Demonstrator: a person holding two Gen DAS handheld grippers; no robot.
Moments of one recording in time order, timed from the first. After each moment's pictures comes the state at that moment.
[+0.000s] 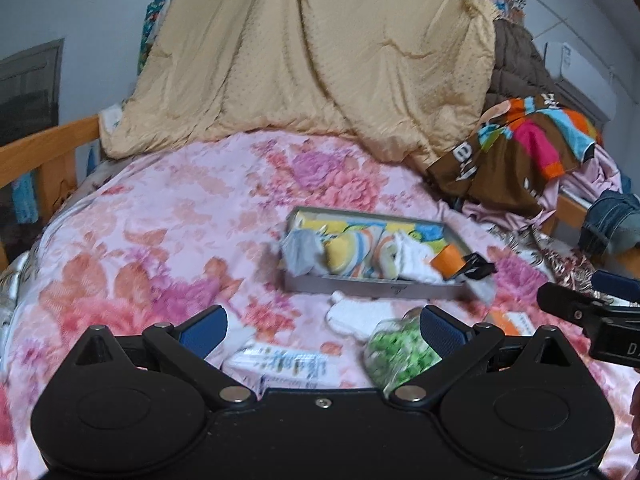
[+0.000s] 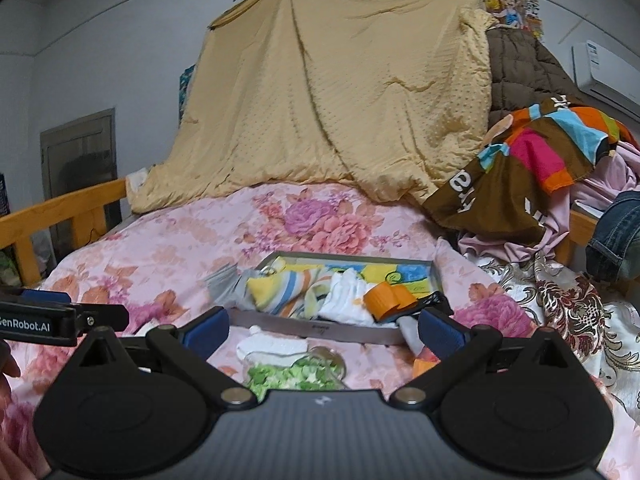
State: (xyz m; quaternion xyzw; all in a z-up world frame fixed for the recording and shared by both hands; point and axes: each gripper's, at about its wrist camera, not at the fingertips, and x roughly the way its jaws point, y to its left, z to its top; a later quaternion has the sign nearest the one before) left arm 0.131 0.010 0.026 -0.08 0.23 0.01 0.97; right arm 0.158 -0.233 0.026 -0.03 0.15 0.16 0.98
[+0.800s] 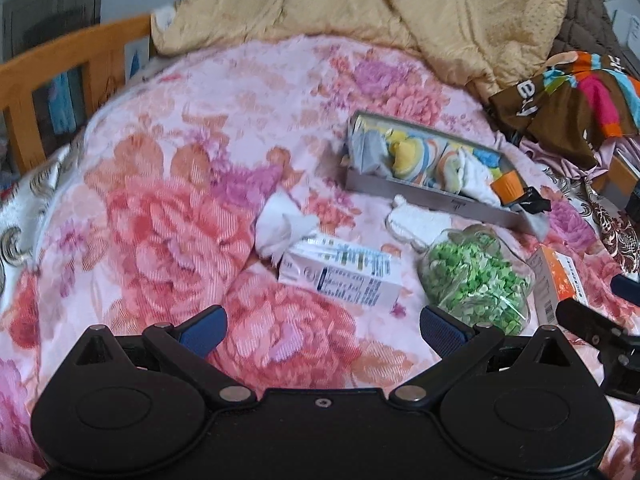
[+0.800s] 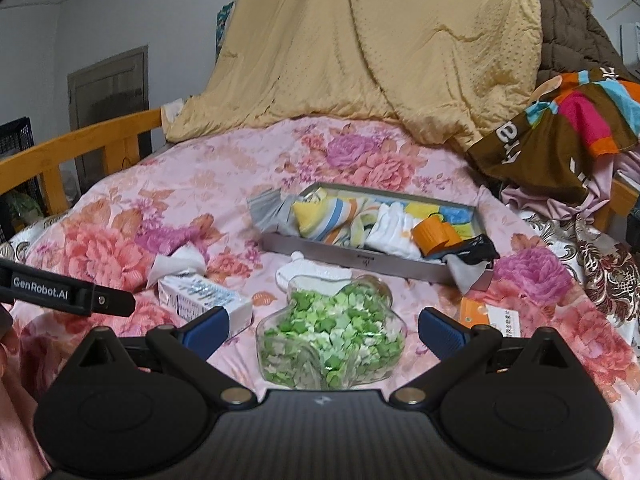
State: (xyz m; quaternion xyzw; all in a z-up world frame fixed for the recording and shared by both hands) left arm 0.127 0.042 -0.008 -0.13 0.37 0.07 0.92; right arm 0.154 -0.201 -0.003 -0.08 0.23 0.21 0.95
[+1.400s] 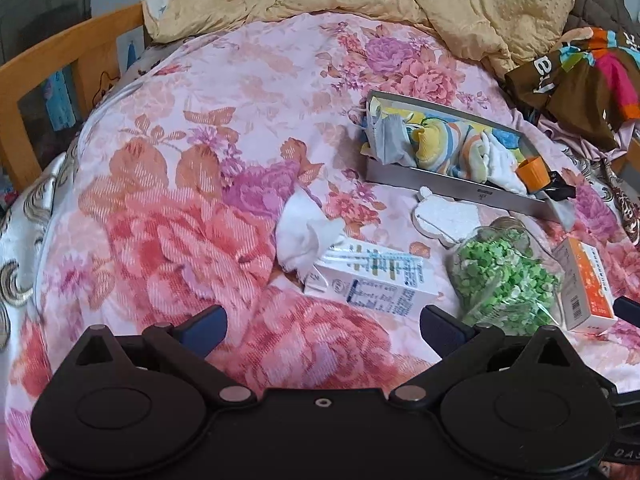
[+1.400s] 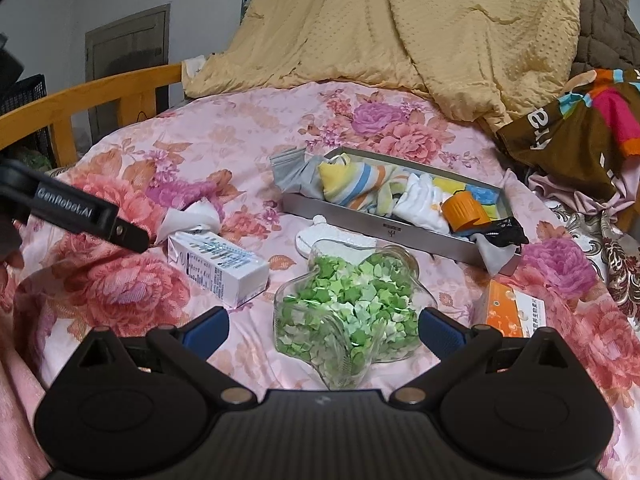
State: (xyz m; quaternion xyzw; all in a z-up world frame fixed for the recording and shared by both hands) left arm 0.163 0.066 -0.005 -0.09 0.40 0.07 0.91; right arm 0.160 -0.177 -0.023 -0.12 0.27 0.22 0.93
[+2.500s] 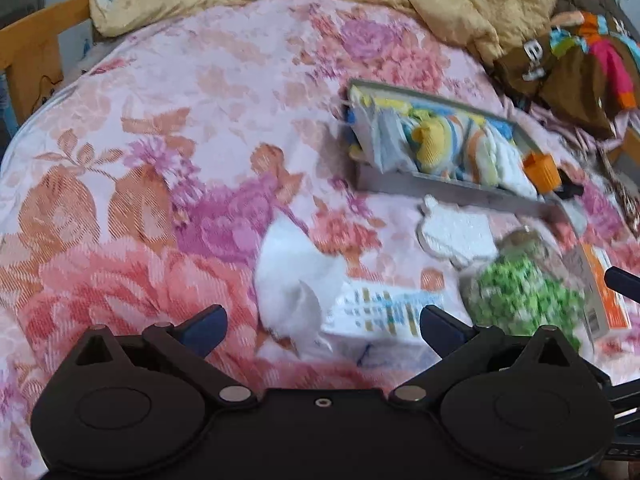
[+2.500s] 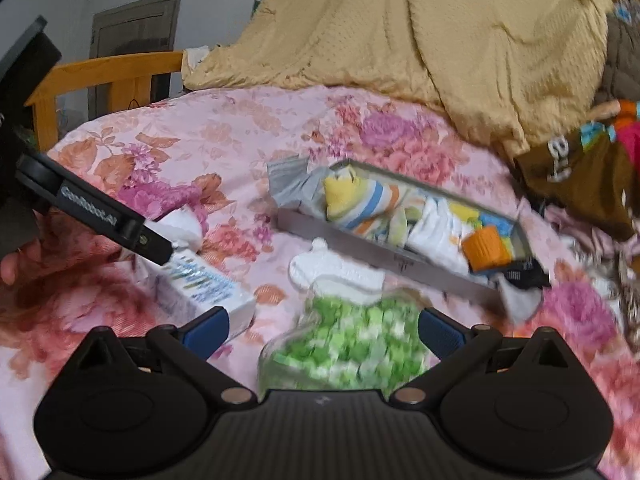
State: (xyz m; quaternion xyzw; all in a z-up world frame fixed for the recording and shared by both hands) left arm 0.233 0.092 -0.038 -0.10 0.41 0.02 0.91; right arm 0.215 -0.136 -0.041 -0.17 0.24 0.22 0.93
